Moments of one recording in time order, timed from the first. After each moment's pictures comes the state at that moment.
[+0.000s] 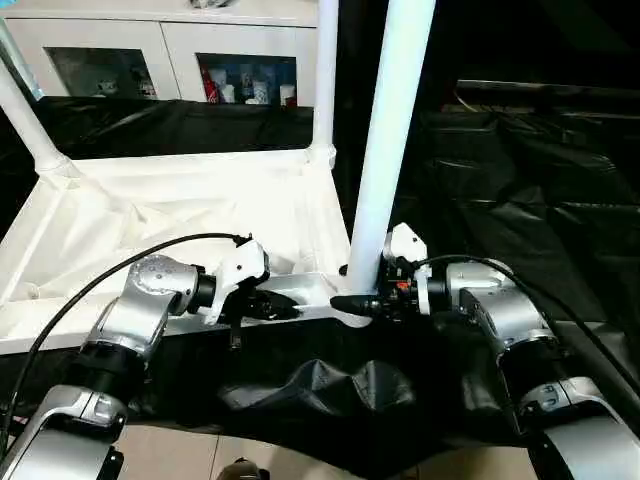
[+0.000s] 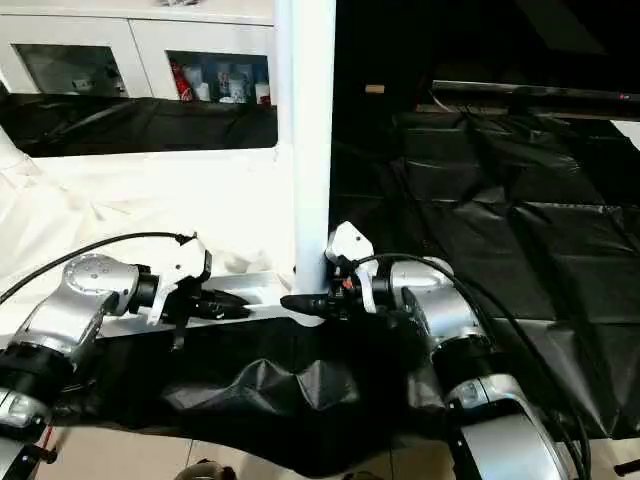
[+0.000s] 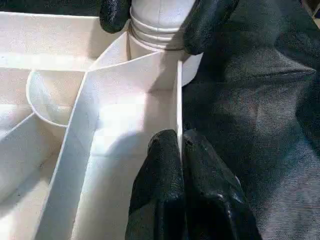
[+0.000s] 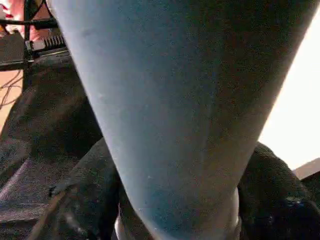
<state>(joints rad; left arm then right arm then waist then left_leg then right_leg) -0.53 0.44 -0.20 0.53 -0.03 0.07 -1.33 -0.60 -0.26 0.17 0.67 0.09 0.06 1.21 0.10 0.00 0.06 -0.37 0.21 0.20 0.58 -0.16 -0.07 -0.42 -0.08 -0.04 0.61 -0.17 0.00</state>
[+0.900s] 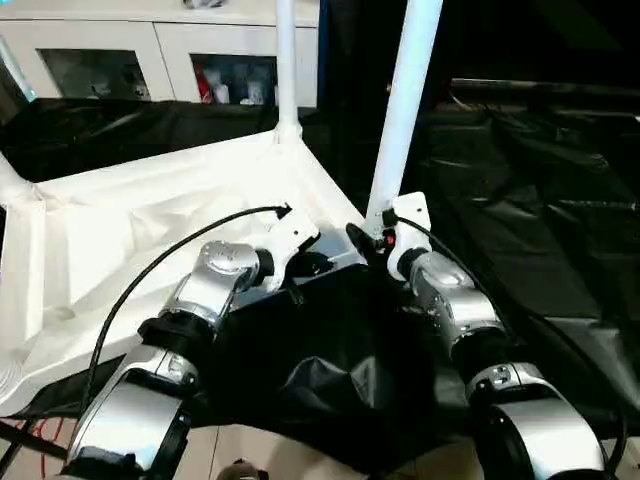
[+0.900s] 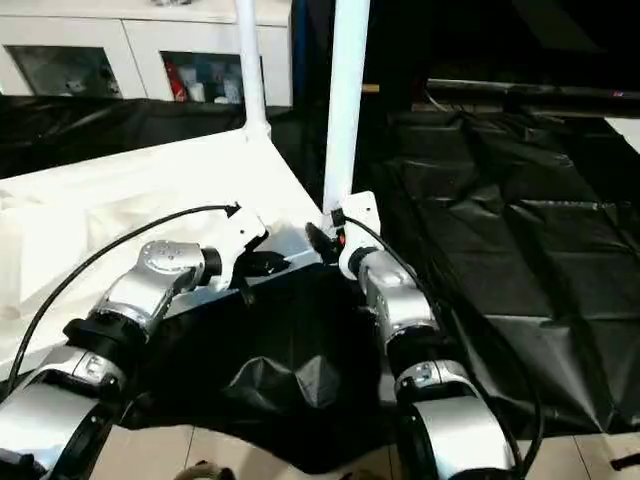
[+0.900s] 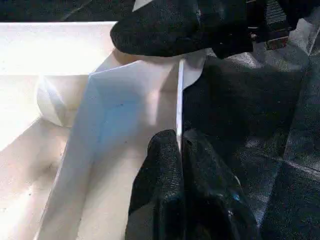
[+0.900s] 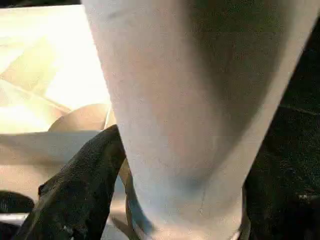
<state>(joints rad) -0.71 0.21 -0.19 0.76 0.07 0.14 -0.88 -0.70 -0.04 -0.04 0.88 0.03 0.03 0.40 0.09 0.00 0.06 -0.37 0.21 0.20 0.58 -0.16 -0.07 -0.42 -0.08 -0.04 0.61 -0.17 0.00</state>
